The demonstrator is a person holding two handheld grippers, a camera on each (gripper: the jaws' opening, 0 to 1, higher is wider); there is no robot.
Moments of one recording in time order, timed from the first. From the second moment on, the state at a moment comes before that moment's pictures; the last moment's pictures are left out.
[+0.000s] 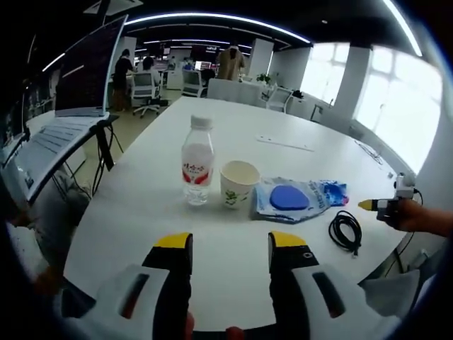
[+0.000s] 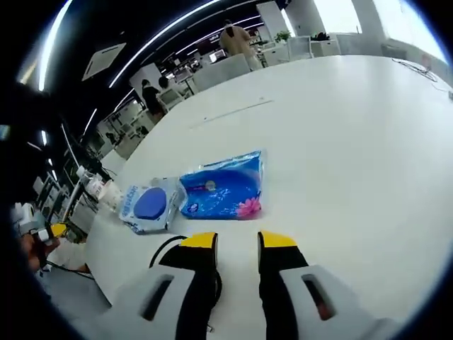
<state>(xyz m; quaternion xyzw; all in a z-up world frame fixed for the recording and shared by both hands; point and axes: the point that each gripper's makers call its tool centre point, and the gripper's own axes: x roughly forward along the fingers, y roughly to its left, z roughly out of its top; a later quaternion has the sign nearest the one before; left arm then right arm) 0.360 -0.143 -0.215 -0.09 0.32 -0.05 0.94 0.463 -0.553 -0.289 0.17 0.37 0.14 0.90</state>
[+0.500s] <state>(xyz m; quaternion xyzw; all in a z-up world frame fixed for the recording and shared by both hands) 0.350 -0.137 -0.214 -0.09 0.32 -0.04 0.94 0.501 -0.557 -0.273 0.20 0.36 0.12 0.90</state>
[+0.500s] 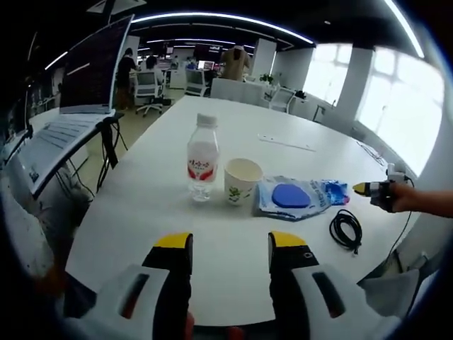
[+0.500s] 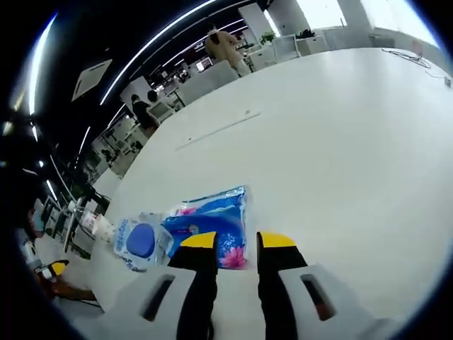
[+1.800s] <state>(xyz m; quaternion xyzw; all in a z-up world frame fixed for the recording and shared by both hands) 0.353 -0.141 -0.215 -0.08 0.33 -0.04 0.94 0.497 -0.569 -0.298 0.17 0.40 0.13 0.89</state>
